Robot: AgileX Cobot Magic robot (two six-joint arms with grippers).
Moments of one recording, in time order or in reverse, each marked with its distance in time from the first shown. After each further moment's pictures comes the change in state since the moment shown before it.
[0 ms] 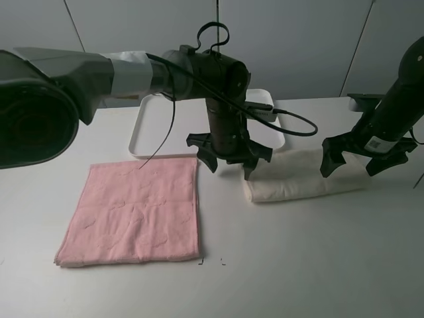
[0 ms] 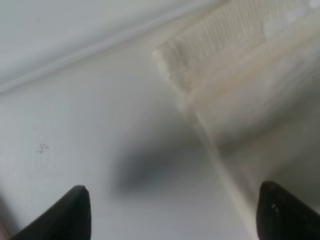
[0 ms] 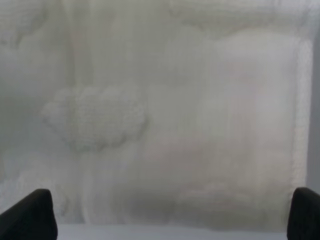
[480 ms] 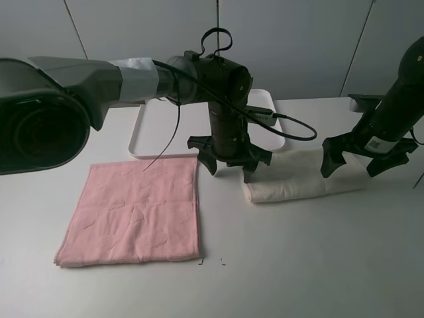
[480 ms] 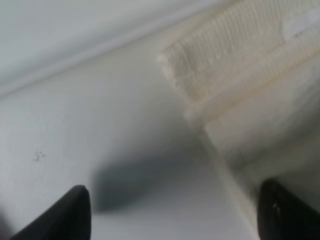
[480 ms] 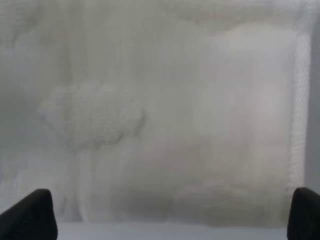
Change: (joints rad) left arm 0.000 0.033 -0.039 0.006 0.048 0.000; right arm -0.006 0.000 -0.013 -0.015 0.006 0.023
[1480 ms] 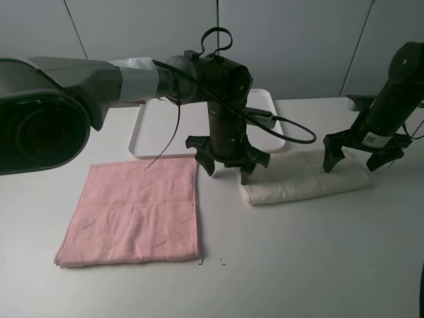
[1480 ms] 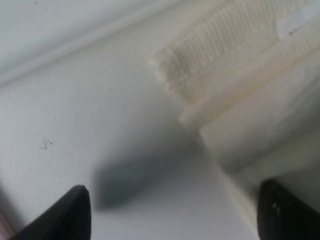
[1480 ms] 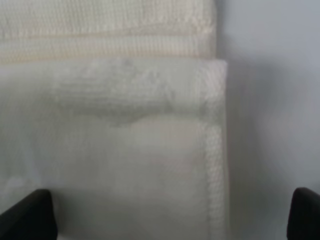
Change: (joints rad) left arm 0.000 0.002 -0.002 0.004 0.031 0.023; right arm -0.041 0.159 -0.149 -0.036 0.023 -0.004
